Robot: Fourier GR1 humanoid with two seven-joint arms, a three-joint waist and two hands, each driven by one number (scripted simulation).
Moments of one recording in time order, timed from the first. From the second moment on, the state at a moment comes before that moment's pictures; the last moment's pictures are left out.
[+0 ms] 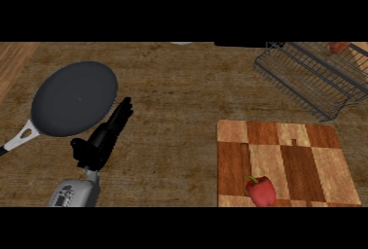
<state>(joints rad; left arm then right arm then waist) -0.14 0.09 -0.07 -1.36 0.00 -0.12 -0.07 -1.19 -0.57 -0.28 -0.58 0.67 -0.09 0.53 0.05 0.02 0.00</state>
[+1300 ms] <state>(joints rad) -0.12 0.09 -0.06 -1.36 -0.01 -0.12 -0.09 -1.28 -0.59 -0.50 -0.40 0.52 -0.47 0.54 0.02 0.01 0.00</state>
